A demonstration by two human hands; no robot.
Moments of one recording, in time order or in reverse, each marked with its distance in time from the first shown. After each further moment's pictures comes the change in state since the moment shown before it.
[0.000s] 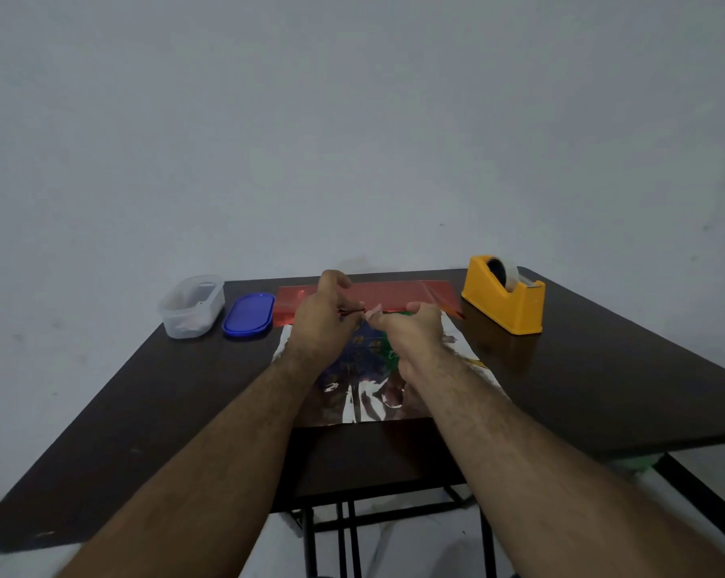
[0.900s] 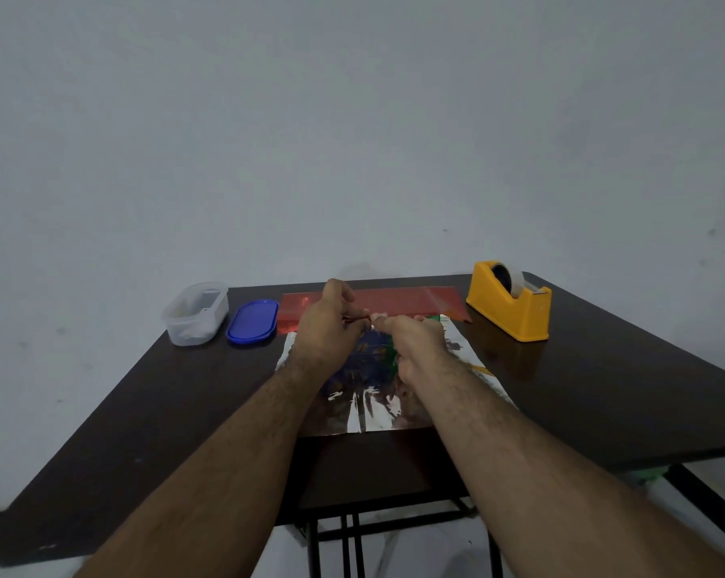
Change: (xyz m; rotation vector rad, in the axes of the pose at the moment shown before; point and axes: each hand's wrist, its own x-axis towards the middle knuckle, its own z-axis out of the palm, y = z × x) left_hand -0.002 0.003 -0.002 0.030 -0.007 -0.033; right_hand 0.000 -0.004 0.004 0.175 -0.022 0.169
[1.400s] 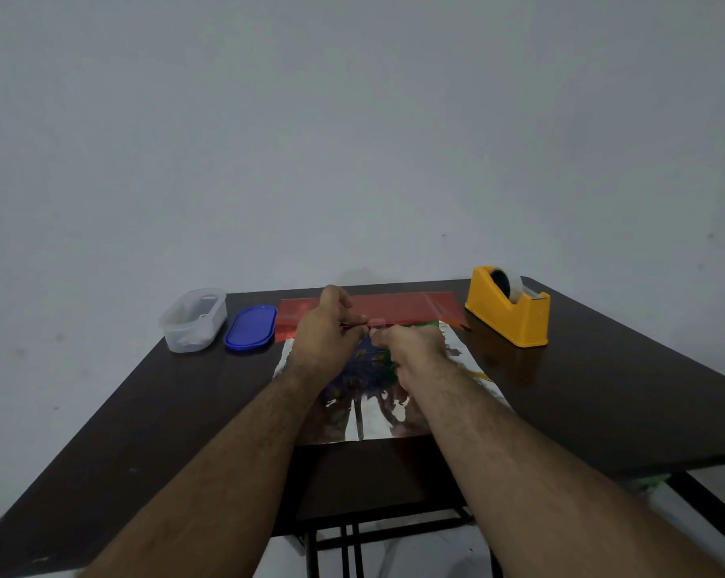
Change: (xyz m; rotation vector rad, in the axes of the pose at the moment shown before) left_hand 0.000 0.000 0.000 -0.028 -0.005 -0.020; right_hand -0.006 -0.004 -0.002 -0.257 0.087 -0.020
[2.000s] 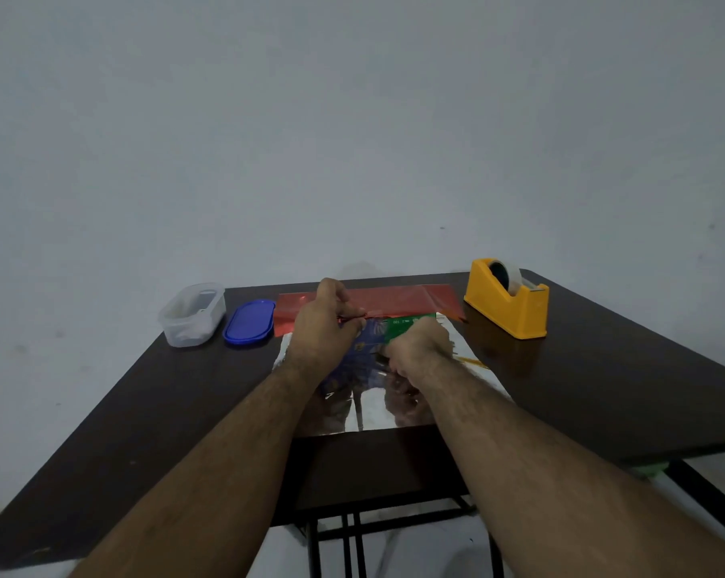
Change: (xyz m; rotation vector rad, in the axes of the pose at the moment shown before) left_hand 0.004 -0.003 0.003 0.003 0.014 0.002; right_hand 0.020 0.012 -0.002 -0.734 0.150 -0.084
